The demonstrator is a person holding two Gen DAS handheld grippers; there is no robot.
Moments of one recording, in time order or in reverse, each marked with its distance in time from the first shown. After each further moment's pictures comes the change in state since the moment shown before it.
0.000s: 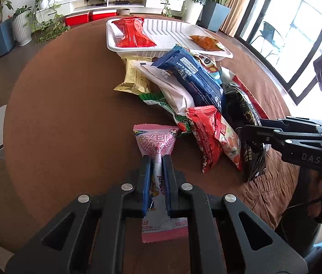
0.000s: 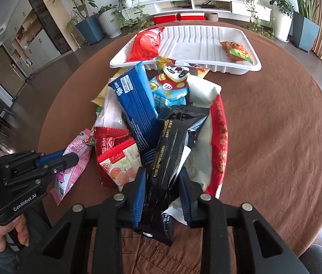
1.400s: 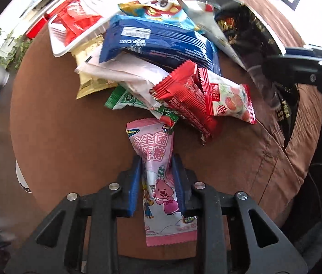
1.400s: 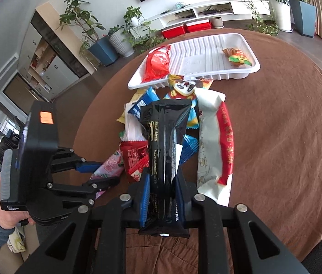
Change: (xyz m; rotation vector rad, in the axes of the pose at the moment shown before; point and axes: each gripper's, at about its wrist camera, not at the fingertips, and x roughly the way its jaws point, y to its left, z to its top) left arm 0.026 -0.064 0.022 0.429 0.386 0.157; right arm -0.034 -0.017 -0.010 0.104 -0.110 0.200
